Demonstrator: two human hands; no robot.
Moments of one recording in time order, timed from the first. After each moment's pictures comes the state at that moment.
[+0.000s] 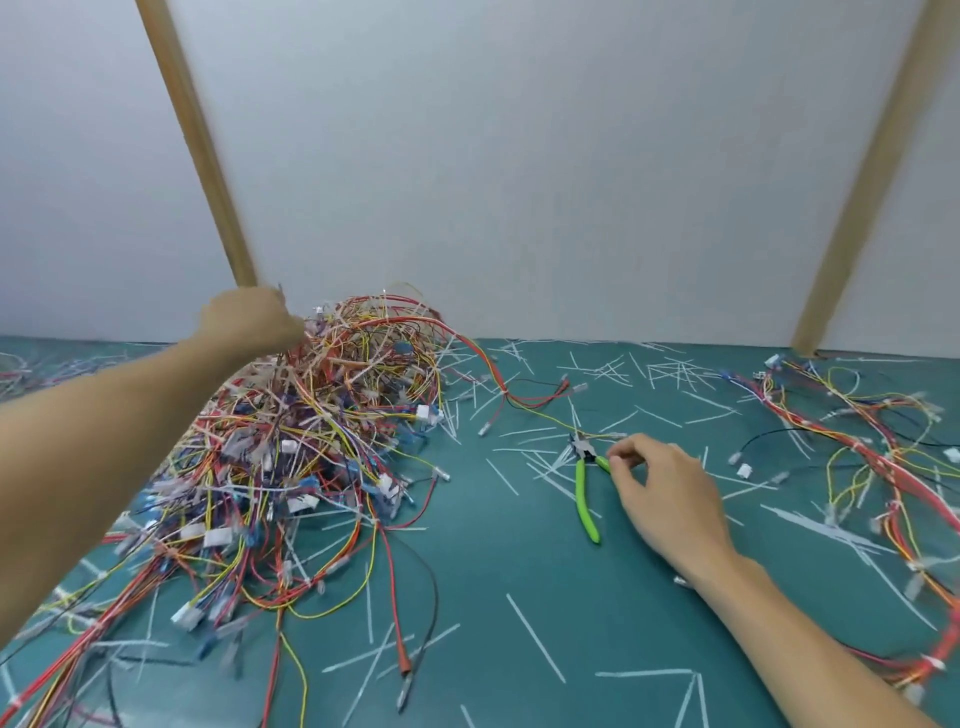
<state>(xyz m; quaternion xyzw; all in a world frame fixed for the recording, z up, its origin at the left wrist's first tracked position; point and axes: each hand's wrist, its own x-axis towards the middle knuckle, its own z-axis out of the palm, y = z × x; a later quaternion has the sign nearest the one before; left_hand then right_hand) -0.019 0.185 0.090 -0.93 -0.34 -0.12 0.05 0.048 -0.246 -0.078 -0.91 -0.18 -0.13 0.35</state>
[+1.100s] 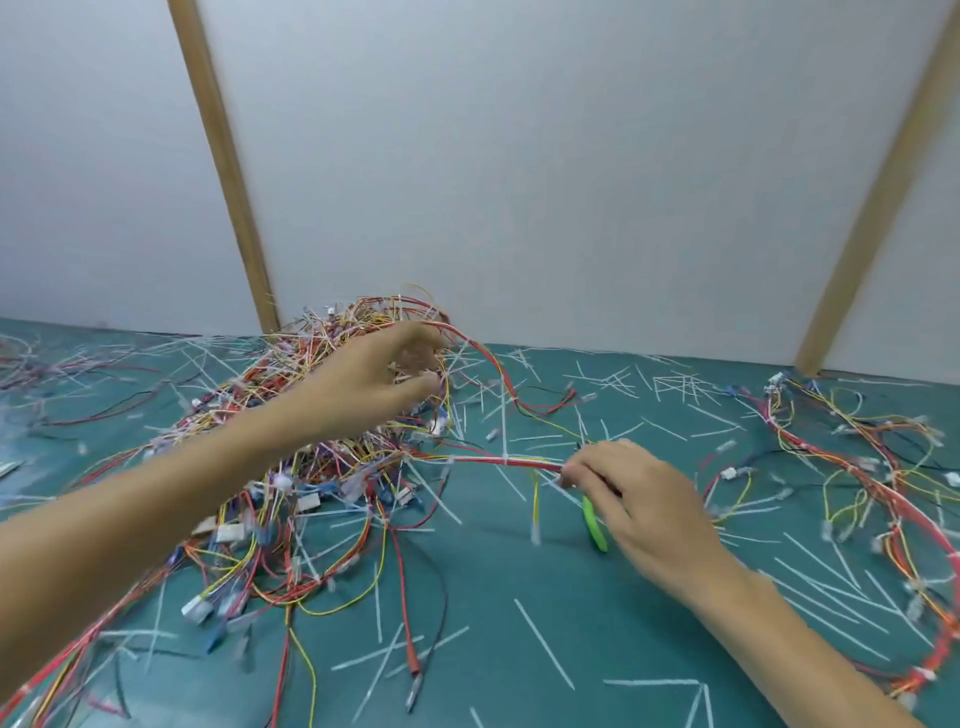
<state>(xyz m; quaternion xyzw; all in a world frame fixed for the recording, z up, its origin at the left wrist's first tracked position) -0.076 0.064 0.068 -0.95 0.07 -0.17 -0.25 0.001 -0.230 -0.034 -0.85 -0.39 -0.16 0.33</state>
